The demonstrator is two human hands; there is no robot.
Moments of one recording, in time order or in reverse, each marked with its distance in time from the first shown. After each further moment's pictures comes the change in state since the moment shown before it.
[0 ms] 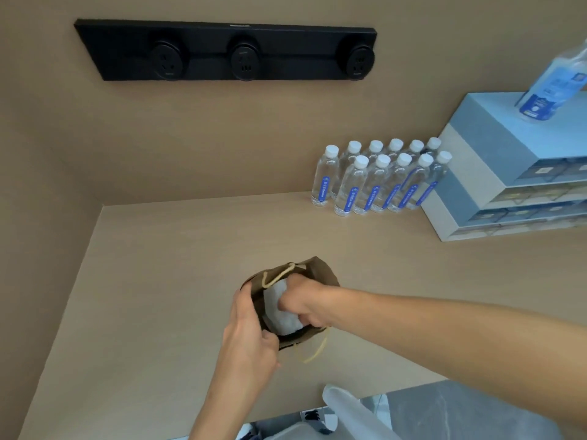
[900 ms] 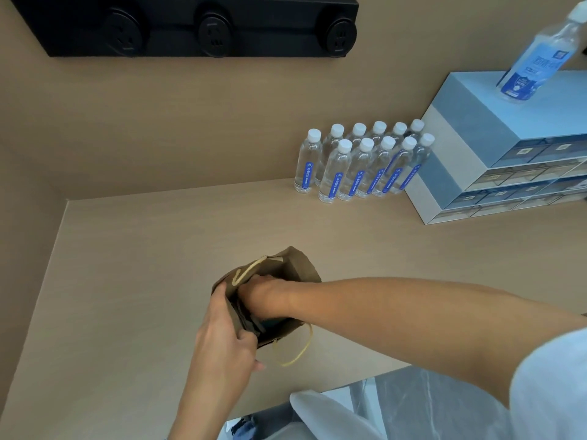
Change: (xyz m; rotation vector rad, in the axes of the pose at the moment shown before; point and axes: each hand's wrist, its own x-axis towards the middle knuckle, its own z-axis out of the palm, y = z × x) left_hand -0.005 0.011 -0.015 0.066 -0.025 -0.096; right_hand 0.038 -0.017 0.029 -0.940 -0.060 -0.265
